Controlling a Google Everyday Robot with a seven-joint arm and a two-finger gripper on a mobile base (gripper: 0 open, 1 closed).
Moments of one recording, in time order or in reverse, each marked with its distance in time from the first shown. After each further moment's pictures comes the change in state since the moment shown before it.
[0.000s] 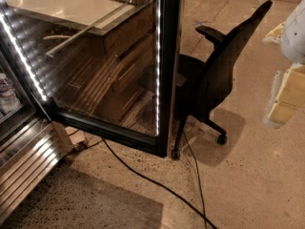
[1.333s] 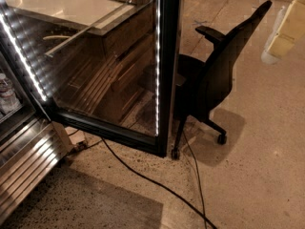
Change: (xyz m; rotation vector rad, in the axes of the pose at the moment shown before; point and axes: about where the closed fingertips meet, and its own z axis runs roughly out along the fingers) arm -0.014 -0.105 -0.034 0.062 -0.082 0.076
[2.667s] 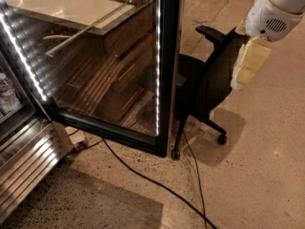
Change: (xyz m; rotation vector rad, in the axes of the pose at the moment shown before) arm -0.006 0.013 0.095 -0.129 0.018 -0.036
